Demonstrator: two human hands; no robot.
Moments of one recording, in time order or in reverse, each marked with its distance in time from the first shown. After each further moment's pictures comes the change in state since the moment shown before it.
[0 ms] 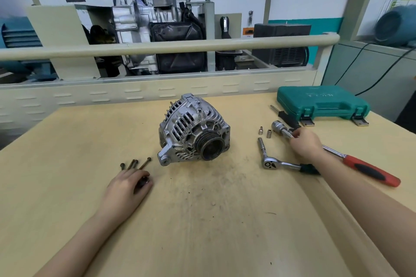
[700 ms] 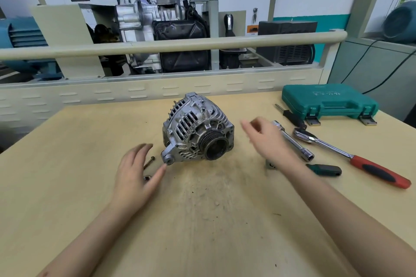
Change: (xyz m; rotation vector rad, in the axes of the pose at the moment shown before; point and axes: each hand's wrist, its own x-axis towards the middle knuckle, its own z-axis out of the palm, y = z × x) left_hand 0.012 0.025 -0.008 -0.168 0.186 0.007; right_hand -0.073 -0.079 0.023 0.295 -0.071 -0.407
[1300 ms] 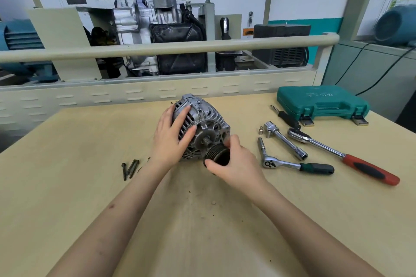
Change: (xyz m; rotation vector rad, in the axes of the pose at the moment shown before) left_hand 0.076 0.049 0.041 -0.128 0.012 0.100; right_hand -0.055 -0.026 0.038 -0.155 -0.083 -0.089
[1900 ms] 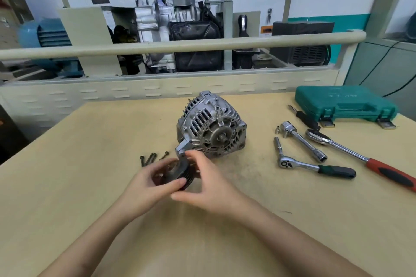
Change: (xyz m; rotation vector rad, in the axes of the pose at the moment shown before) left_hand -0.098 -0.003 -0.077 -0.511 -0.273 -0.346; right_hand -0.033 -0.045 0.041 0.396 -0.401 -0.321
